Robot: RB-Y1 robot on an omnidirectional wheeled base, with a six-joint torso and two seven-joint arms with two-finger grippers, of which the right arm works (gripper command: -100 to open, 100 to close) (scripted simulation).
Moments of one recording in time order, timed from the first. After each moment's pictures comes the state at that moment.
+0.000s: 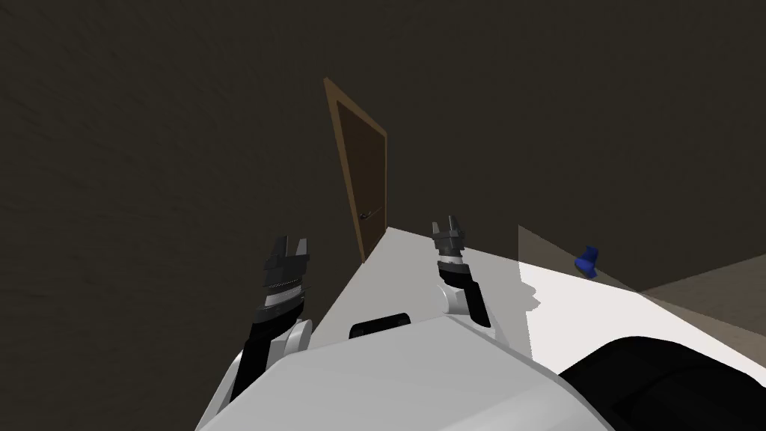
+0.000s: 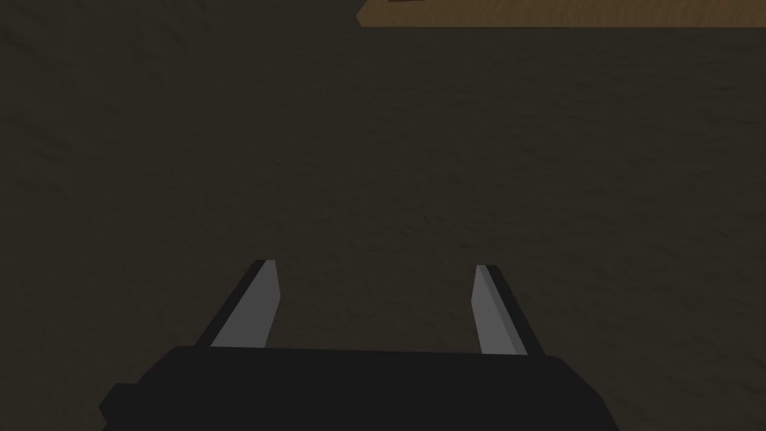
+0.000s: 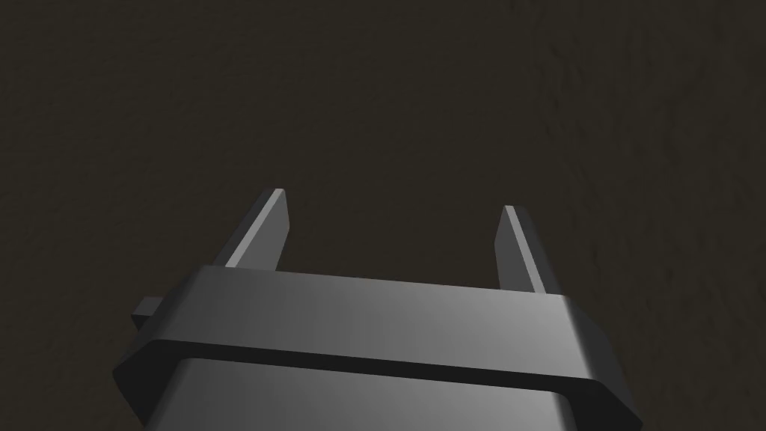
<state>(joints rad) 0.47 0.02 -0.04 -2.30 -0.12 -0.41 -0.15</state>
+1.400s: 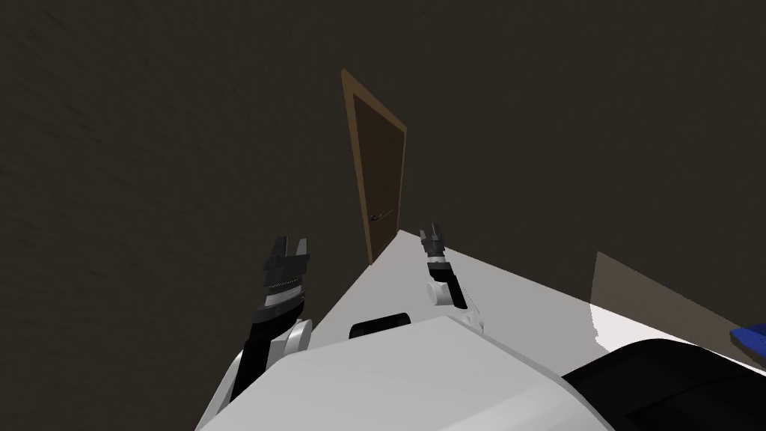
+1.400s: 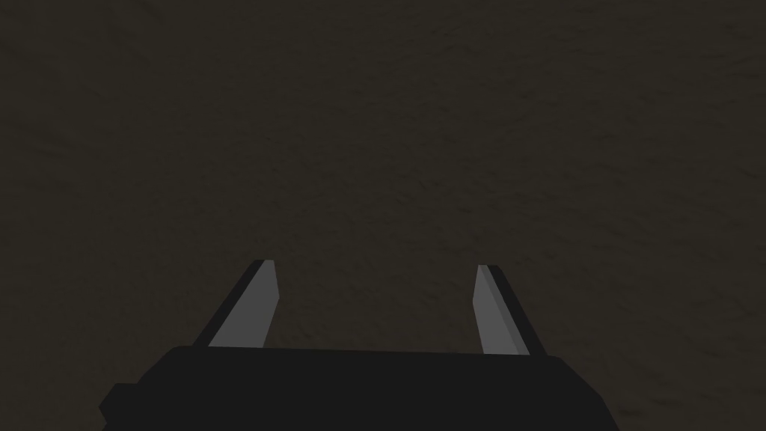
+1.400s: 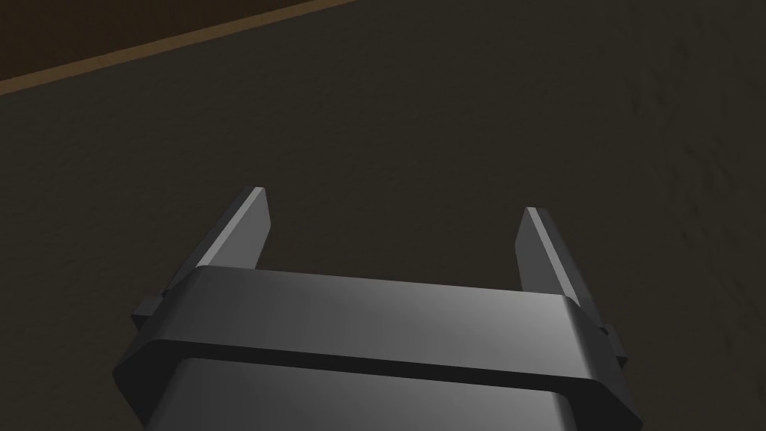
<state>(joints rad) 0.35 -0.06 -0.03 -2.00 -0.10 -0.47 -0.16</state>
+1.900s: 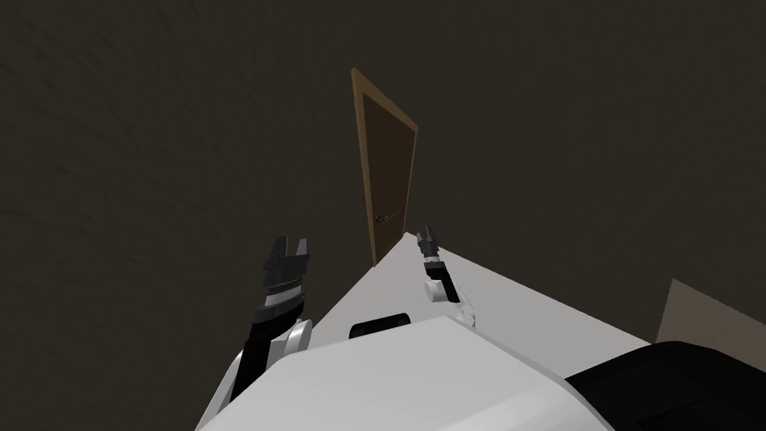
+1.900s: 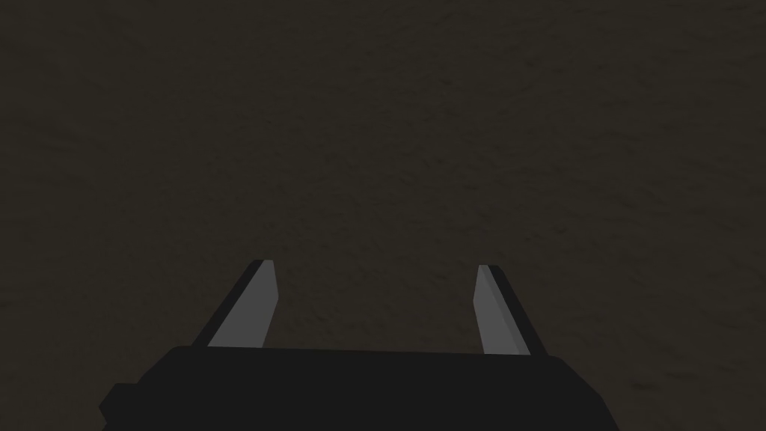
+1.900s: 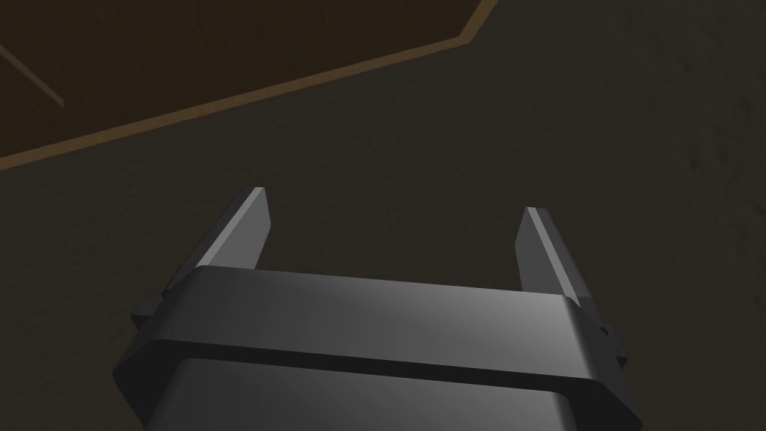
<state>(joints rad) 0.28 -0.10 -0.03 -1.84 -0.10 -0.50 -0.17</state>
